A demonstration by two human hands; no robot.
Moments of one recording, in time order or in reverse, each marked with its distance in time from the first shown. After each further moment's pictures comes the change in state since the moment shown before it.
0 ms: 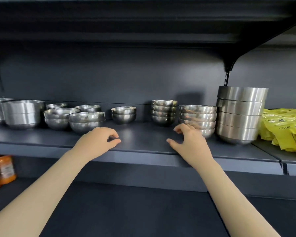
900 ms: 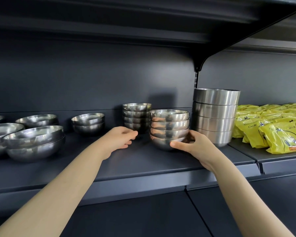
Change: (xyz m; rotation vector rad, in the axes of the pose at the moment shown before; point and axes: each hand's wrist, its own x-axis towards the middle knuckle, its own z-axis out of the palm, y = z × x) left_hand 0.113 0.086 0.053 -0.938 -0.383 -0.042; right_hand 0.027 0.073 -0.022 0.607 -0.042 0.428
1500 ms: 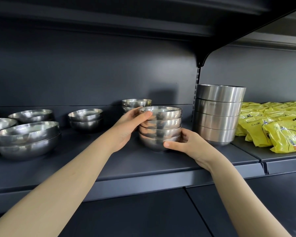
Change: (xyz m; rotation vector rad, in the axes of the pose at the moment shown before) left_hand 0.002 0.030 0.025 -0.445 -0.098 0.298; right_hand 0.008 0.000 0.016 0.068 -0.175 -0.026
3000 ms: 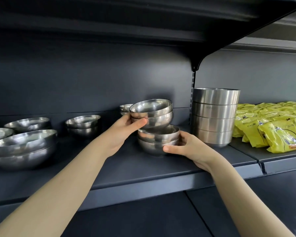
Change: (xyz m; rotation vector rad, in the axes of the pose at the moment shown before) left_hand -0.004 0.003 -0.018 0.095 -0.066 -0.011; right_hand 0.004 0.001 -0.002 0.063 -0.022 0.029
